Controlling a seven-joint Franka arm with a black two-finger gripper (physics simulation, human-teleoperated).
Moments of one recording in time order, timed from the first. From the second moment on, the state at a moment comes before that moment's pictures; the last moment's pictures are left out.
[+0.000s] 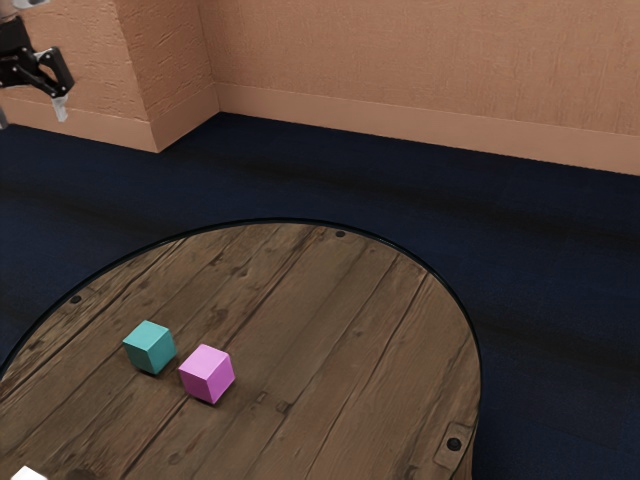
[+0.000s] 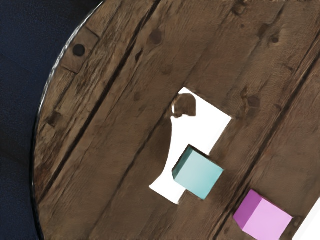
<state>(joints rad) 0.27 0.03 0.15 -1.34 -0.02 1.35 -0.15</state>
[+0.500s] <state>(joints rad) 0.12 -0.08 0.07 -1.10 -0.03 1.25 -0.20</state>
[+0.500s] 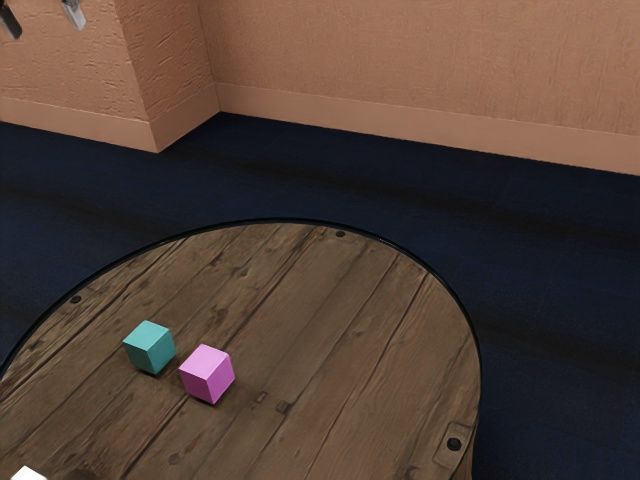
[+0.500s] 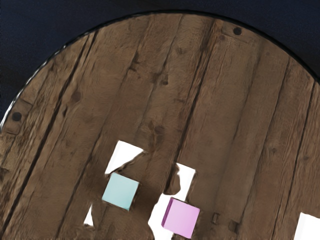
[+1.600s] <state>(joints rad) 0.12 0.10 0.15 -2.24 0.09 2.32 -0.03</state>
